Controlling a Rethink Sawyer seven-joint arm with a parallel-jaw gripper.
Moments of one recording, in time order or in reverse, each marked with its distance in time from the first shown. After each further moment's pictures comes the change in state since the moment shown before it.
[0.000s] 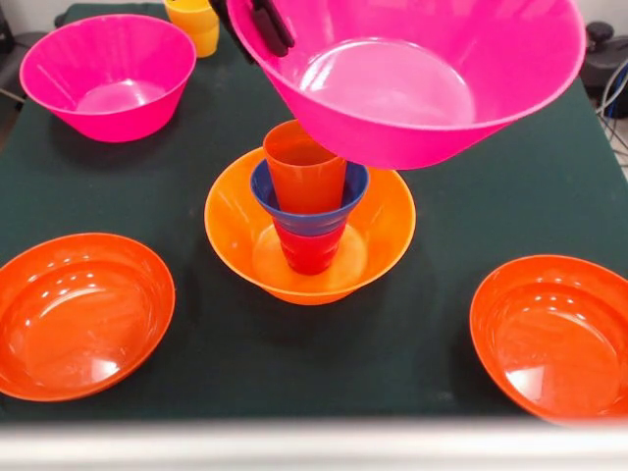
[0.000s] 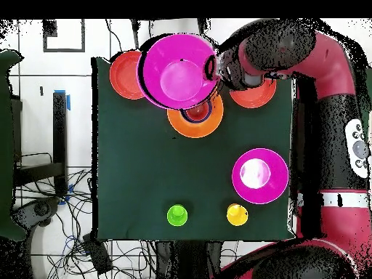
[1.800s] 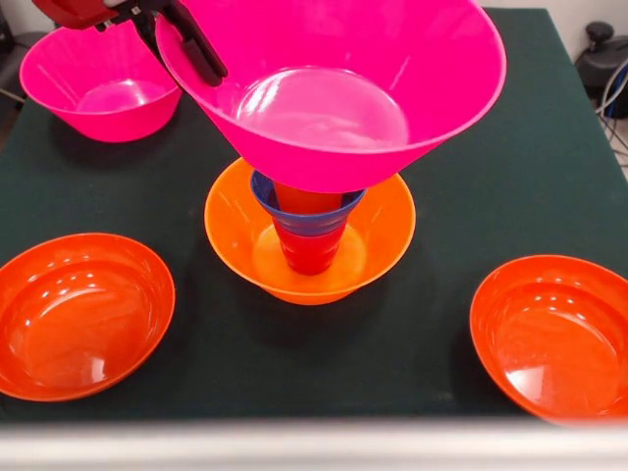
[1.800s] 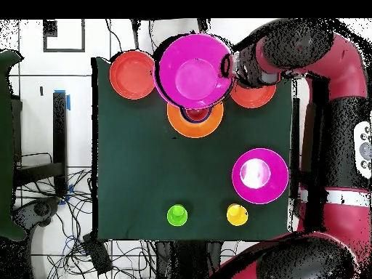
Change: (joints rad) arm -0.013 0.052 -0.004 -0.095 -0.038 0.038 -0.082
